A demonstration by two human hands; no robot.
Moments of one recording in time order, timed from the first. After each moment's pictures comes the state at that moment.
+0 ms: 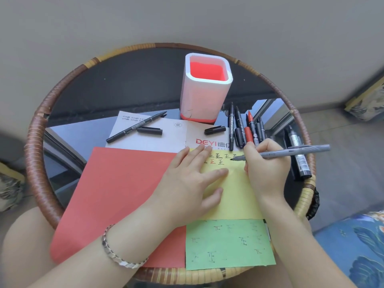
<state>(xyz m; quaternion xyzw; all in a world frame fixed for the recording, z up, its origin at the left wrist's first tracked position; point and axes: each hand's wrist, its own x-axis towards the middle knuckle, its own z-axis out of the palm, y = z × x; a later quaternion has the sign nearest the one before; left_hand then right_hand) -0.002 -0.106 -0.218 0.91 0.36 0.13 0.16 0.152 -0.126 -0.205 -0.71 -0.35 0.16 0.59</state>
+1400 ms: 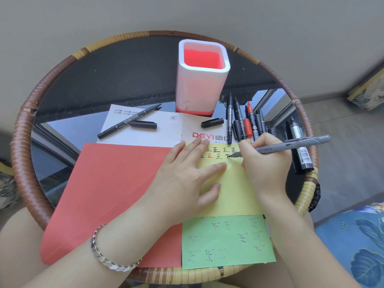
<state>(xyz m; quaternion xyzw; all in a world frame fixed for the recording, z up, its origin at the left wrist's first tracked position) -0.001 -0.106 -0.216 0.91 0.36 0.11 0.17 0.152 -0.128 -0.206 -0.73 -0.38 0.14 0.55</state>
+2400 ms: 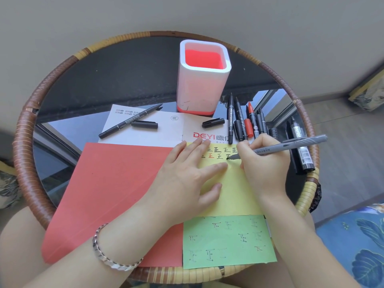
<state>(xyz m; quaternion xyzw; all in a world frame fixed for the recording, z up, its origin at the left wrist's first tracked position) -0.001 -0.106 -0.217 0.91 0.36 0.12 0.16 0.153 -0.129 -0.210 -0.72 -0.39 0.14 0.55</state>
